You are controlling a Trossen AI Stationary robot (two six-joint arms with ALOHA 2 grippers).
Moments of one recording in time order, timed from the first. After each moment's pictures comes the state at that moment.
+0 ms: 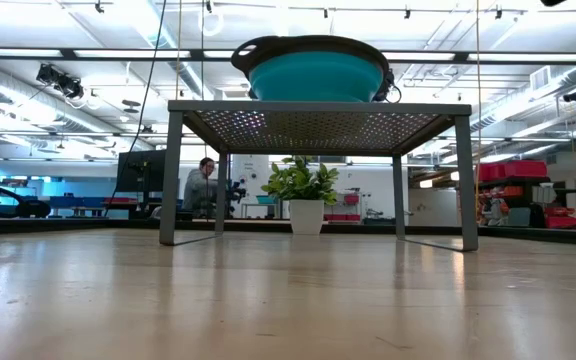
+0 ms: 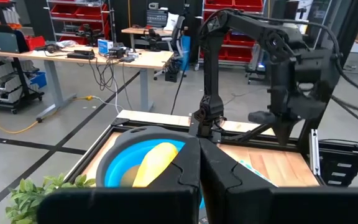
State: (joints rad) left arm 0.07 0.84 1.02 -0.25 -0.08 -0.06; right arm 0.71 1.37 1.20 -1.05 0.02 0.14
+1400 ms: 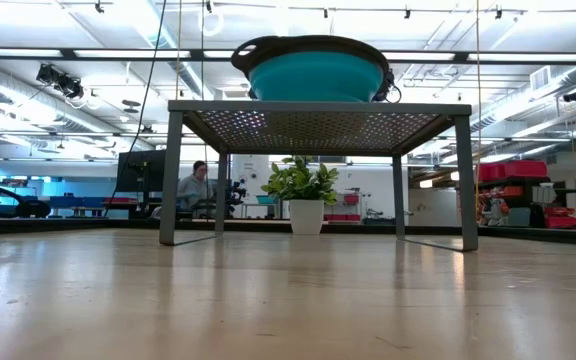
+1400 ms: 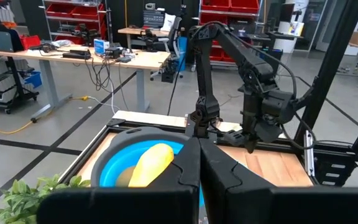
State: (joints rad) left arm 0.07 0.84 1.03 -0.25 -0.07 -0.07; right arm 0.76 1.25 0.76 -0.94 -0.12 0.13
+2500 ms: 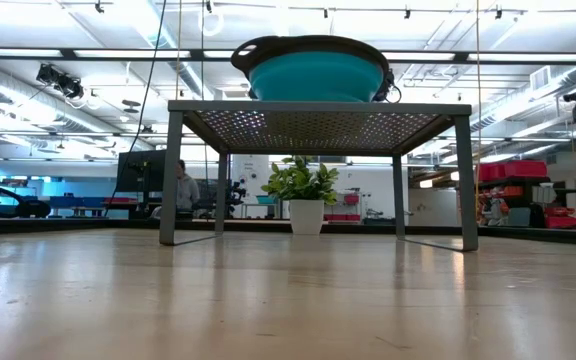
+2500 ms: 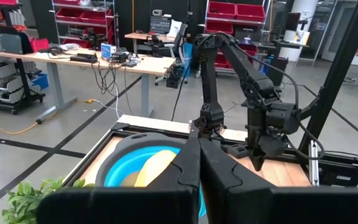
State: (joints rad) left arm 0.07 0.84 1.03 -0.23 -0.09 -0.09; right arm 0.76 1.24 0.67 -0.72 -0.05 0.25
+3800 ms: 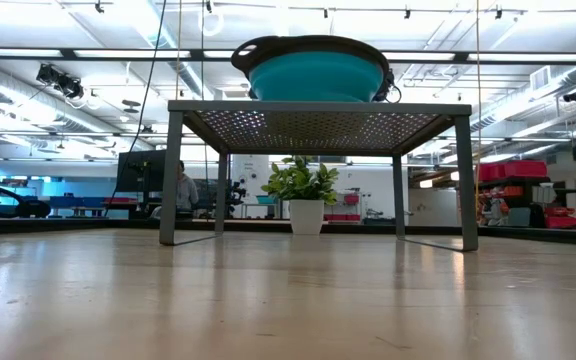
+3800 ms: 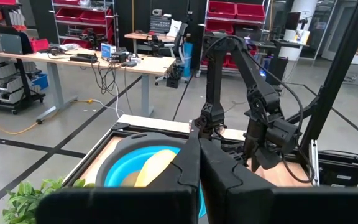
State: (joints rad) left arm 0.07 0.84 1.03 -0.23 -0.09 -0.09; right arm 0.76 1.42 0.67 -0.77 -0.03 0.15
